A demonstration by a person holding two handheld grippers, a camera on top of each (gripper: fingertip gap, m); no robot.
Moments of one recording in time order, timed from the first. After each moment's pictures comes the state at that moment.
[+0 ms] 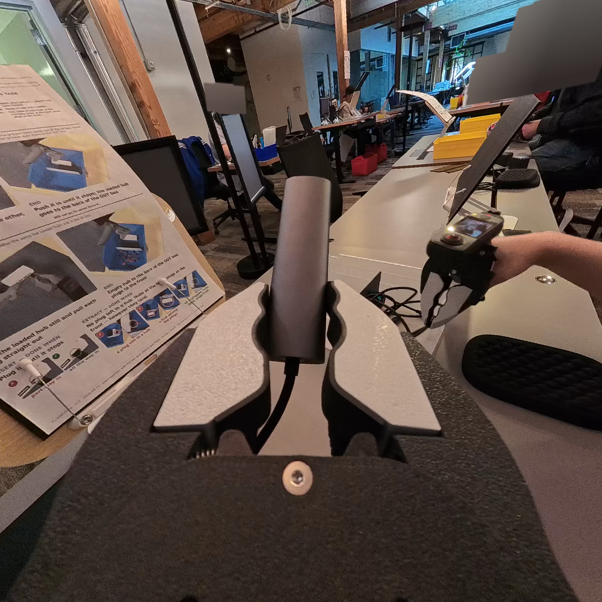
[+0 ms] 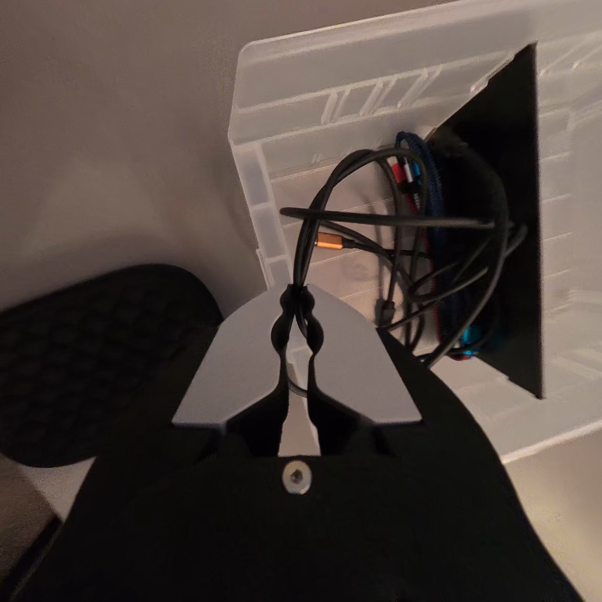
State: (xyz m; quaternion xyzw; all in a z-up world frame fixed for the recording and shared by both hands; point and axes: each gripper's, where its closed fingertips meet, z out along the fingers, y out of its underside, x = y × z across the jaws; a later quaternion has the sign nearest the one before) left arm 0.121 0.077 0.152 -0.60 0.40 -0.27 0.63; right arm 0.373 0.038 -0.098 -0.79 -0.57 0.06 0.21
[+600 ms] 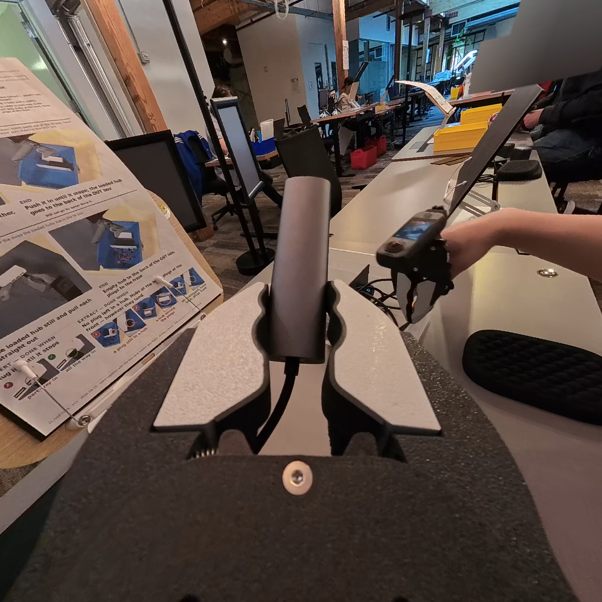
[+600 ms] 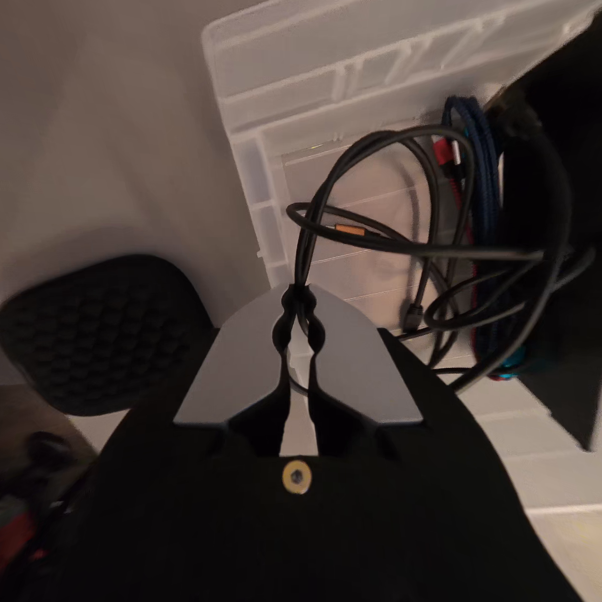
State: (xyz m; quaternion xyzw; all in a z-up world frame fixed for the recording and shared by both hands) left arm 0.126 0.078 0.149 -0.61 0.41 -0.27 0.62; right arm 0.377 0.063 -0.112 -0.81 -0.57 0.10 0.08
